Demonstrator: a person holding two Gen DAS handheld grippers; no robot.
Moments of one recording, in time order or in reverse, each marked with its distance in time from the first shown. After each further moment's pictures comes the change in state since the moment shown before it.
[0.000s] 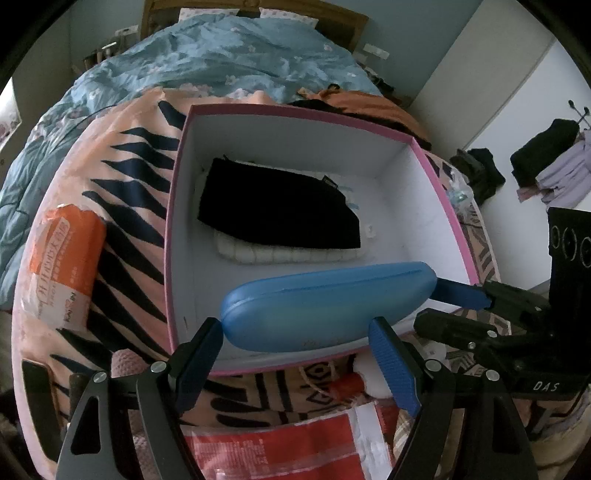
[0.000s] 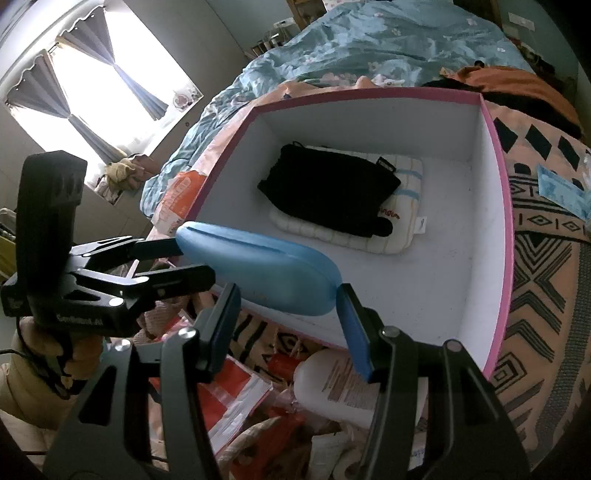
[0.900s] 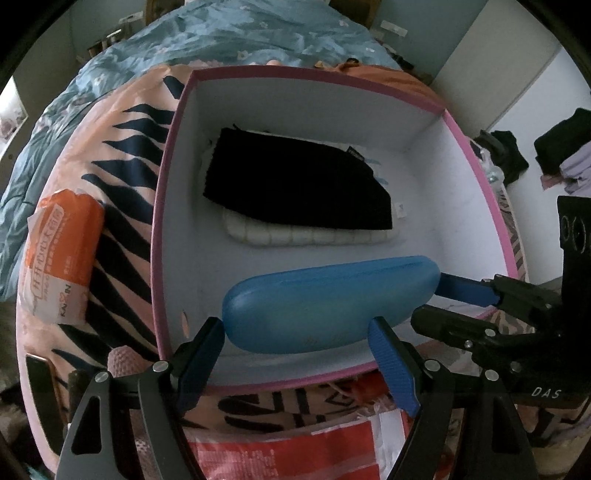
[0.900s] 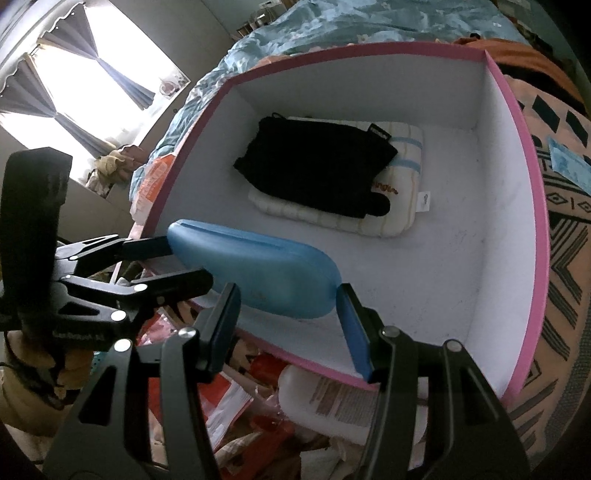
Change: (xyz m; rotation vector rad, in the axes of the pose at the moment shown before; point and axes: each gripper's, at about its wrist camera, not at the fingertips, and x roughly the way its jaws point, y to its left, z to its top) left arm 0.032 0.002 0.005 -0.001 0.096 0.086; right arm 0.036 -0.018 0.001 0.049 0.086 -0.011
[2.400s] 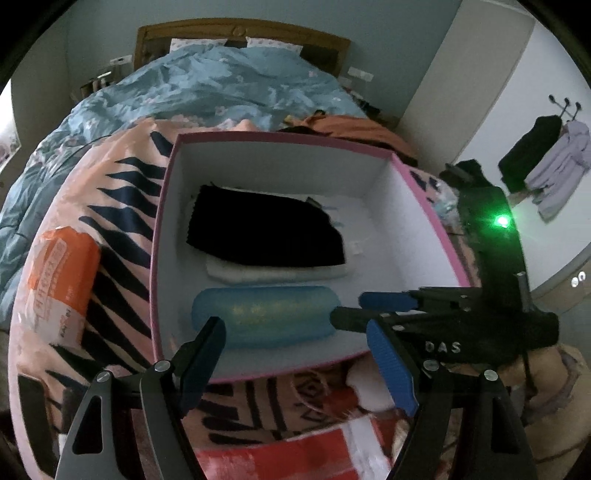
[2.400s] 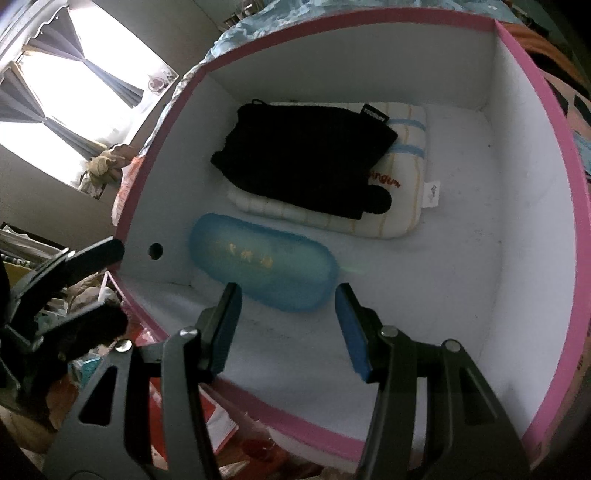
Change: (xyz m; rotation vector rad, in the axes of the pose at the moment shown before) left arm -0.041 -0.011 -0.021 0.051 -0.235 -0.105; right arm 0.021 -0.014 0.004 0.045 0.035 -0.004
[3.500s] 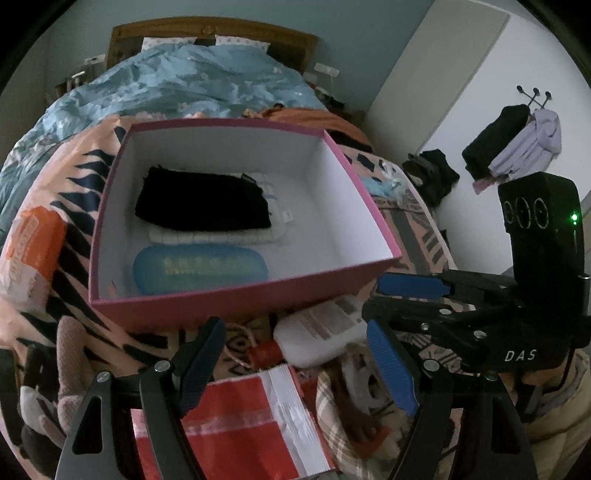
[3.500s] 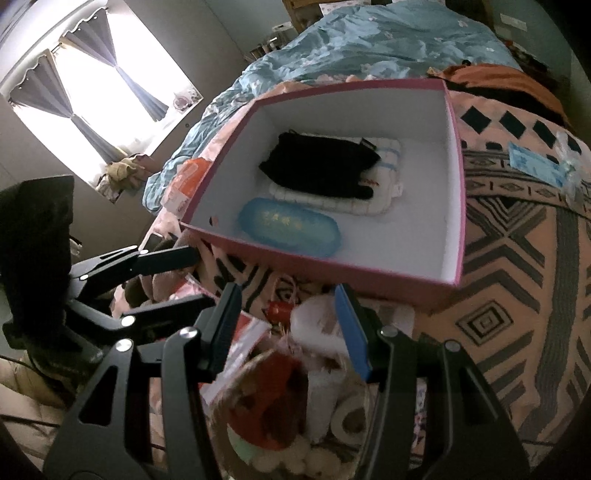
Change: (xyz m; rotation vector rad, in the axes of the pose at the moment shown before) left arm -0.020 -0.053 -0.043 0.038 0.025 -0.115; right arm -0.093 0.024 -0.067 -0.085 -0.136 0.004
